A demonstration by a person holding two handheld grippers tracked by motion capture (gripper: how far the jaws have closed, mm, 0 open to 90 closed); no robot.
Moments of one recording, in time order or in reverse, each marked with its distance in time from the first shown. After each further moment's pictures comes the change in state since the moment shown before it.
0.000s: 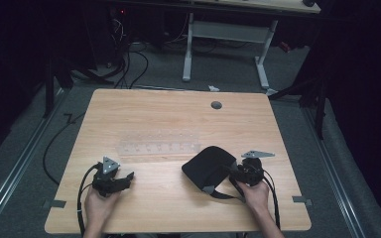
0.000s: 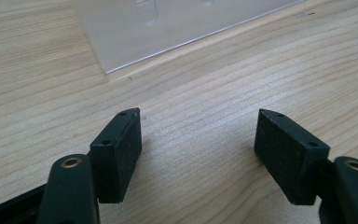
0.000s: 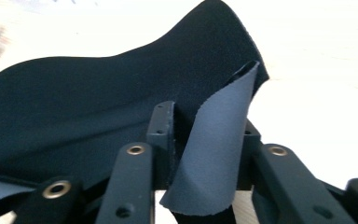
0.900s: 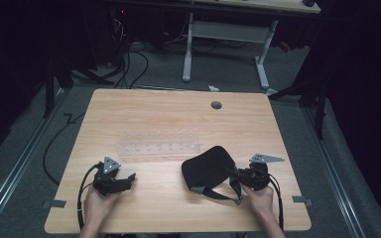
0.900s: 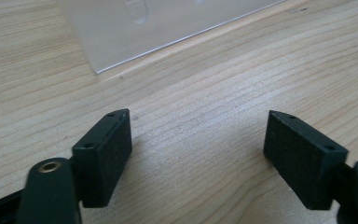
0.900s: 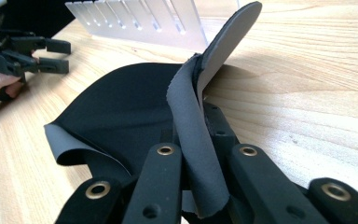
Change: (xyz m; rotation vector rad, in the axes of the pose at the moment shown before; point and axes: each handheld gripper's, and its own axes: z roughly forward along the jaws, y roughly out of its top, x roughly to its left) left arm -0.001 -0.001 0.001 0.023 -0.021 -0.001; right arm 0.001 -0.009 -0.021 -0.095 0.167 -0.001
